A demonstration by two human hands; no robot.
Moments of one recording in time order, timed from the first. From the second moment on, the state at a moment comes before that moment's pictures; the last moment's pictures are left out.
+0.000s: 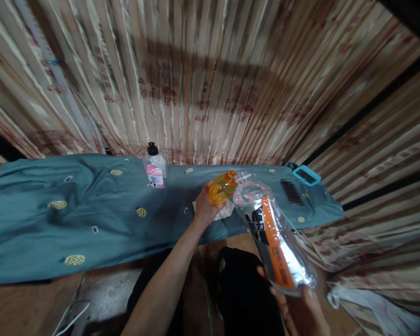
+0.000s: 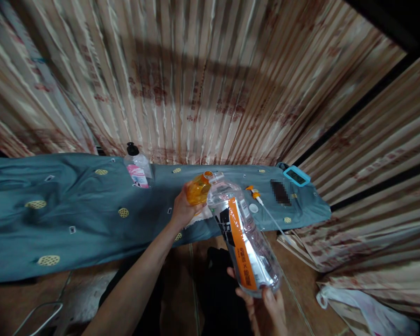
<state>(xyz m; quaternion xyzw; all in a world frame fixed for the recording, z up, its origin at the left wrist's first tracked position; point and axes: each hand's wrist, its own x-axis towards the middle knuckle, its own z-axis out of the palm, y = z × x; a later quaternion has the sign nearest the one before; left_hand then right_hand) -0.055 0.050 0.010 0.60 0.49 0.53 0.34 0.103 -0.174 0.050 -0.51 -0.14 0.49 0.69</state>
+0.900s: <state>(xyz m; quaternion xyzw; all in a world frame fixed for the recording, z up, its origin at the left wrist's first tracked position) -0.055 0.049 0.015 0.60 0.50 0.52 0.35 0.109 -0.171 0.052 -0.53 -0.19 0.46 0.68</state>
